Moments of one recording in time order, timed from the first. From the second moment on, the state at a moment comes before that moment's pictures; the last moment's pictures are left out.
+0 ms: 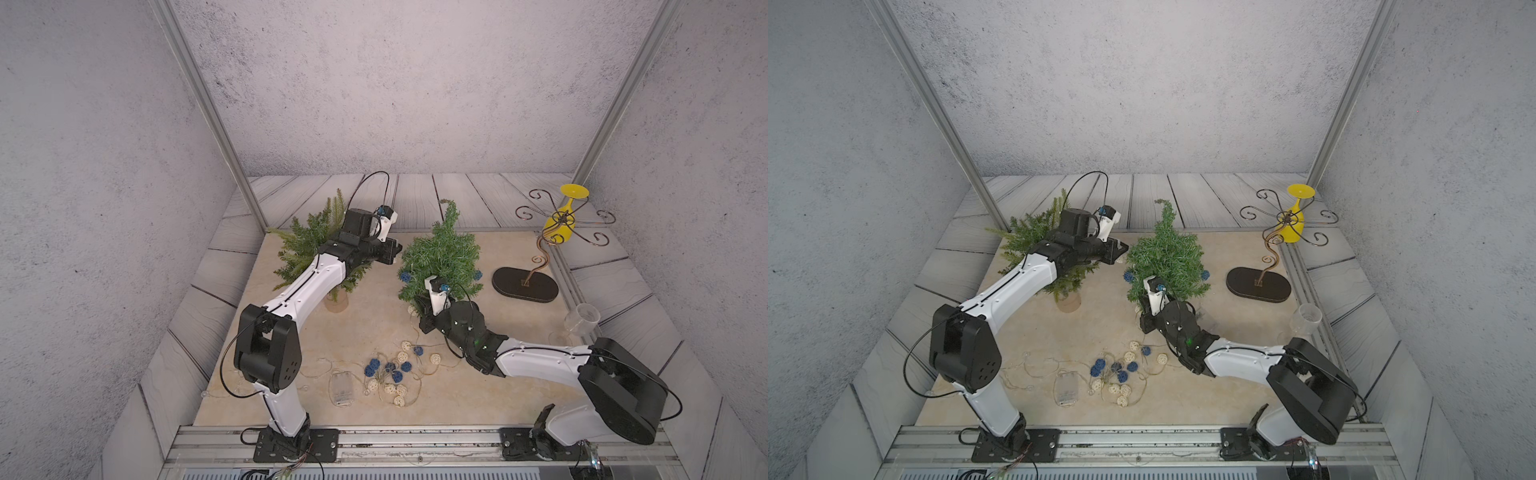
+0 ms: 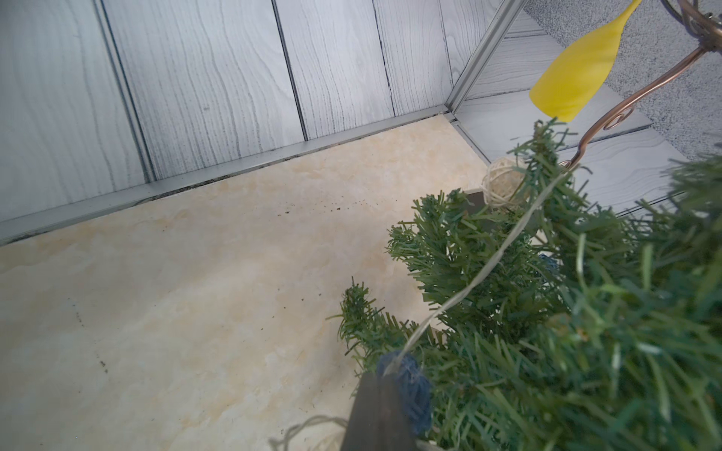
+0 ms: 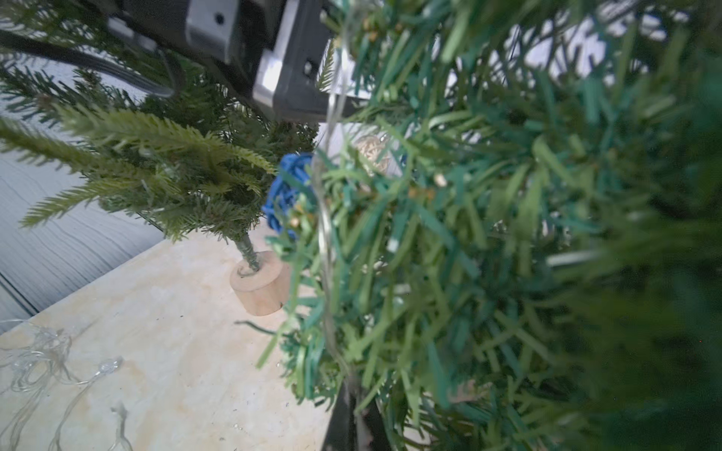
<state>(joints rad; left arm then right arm) -0.43 1.77 1.54 -0.36 0.42 -0.12 0.88 1.44 0.62 0.62 0.18 0.17</state>
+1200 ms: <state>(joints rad) -0.37 1.73 1.50 -0.29 0.57 -0.19 1.00 1.30 0.72 0.07 0.20 0.10</state>
